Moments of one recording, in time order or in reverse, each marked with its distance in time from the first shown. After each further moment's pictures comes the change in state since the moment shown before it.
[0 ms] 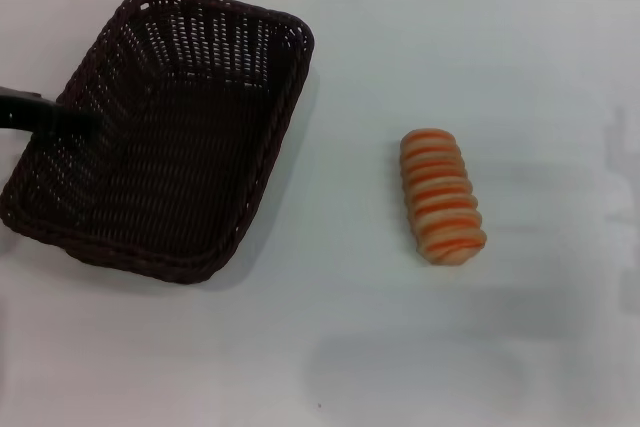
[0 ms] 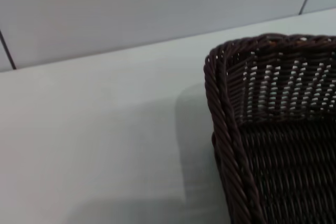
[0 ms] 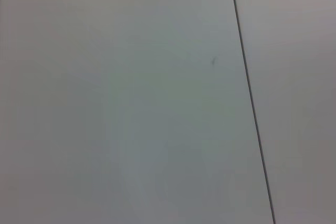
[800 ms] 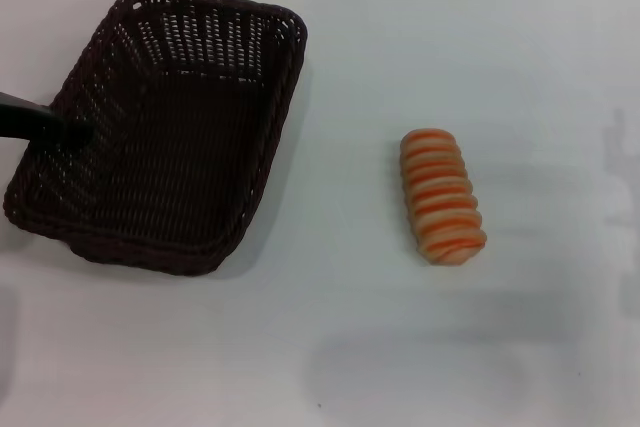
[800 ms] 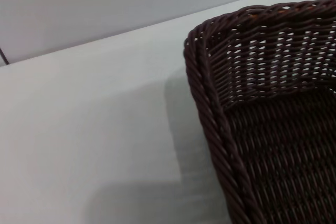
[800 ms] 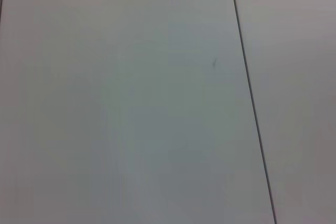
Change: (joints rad) left arm -0.033 -0.001 0.047 0.039 0.083 0.007 0.002; right arm -0.007 0.000 -0.010 0.007 0.000 -0.009 0.000
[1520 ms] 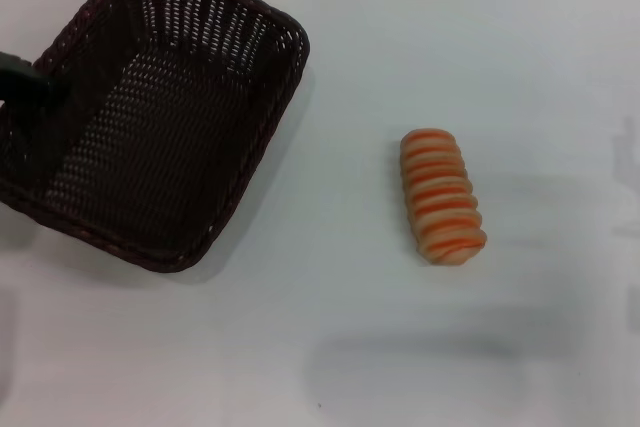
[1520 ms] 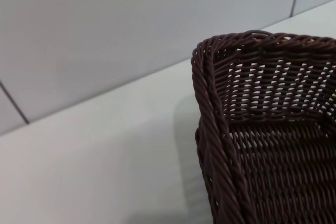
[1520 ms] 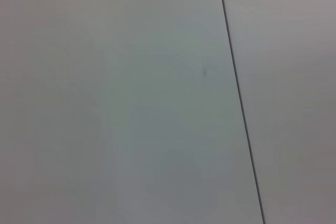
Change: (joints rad) left arm 0.011 0.003 -0.012 -0.126 -0.012 -0.024 0.074; right arm -0.031 0.000 -0.013 0.014 0.000 -0.043 0.000
